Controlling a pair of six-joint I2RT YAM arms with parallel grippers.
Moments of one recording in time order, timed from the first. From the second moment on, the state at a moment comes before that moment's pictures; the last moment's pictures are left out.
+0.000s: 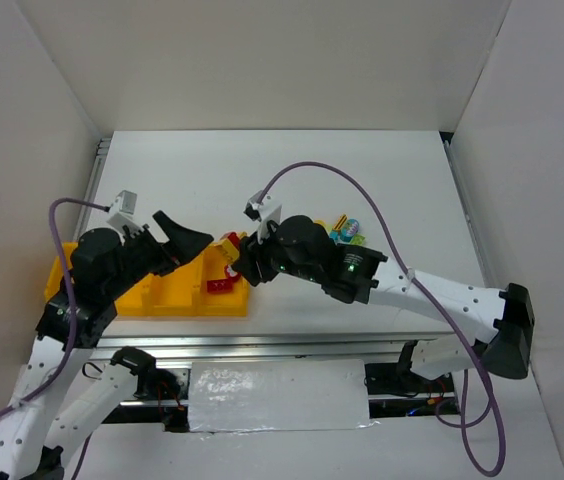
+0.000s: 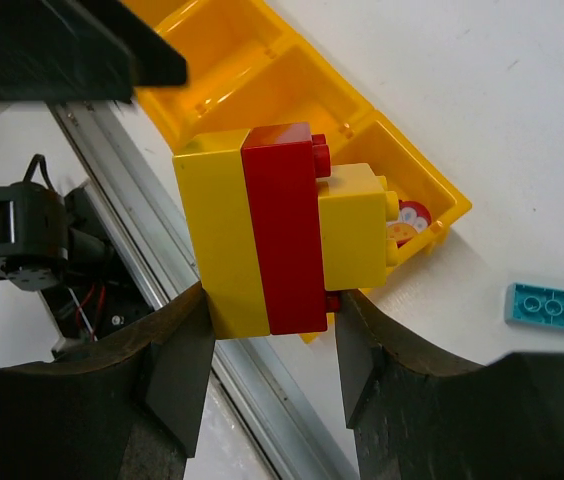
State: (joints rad) left arm -0.34 0.63 0.93 -0.59 0.15 -0.83; right arm 1.10 1.30 1.17 -0.24 0.09 0.28
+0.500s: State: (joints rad) left arm -0.34 0.64 0.83 -0.44 0.39 -0.91; right arm 1.15 1.35 1.23 -0.22 0.14 0.33
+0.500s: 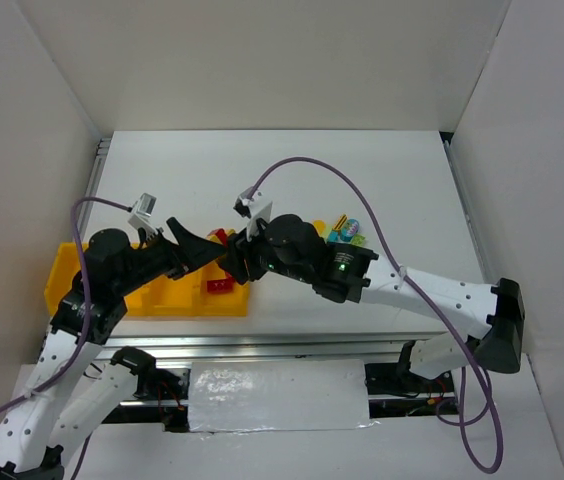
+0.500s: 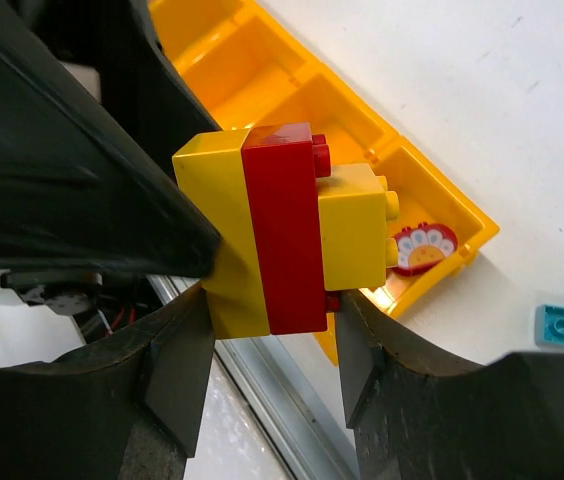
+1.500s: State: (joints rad) left arm -0.34 0.60 0.91 -0.46 0.52 -0.62; right arm 1.06 1.01 0.96 -0.12 -0.21 0.39
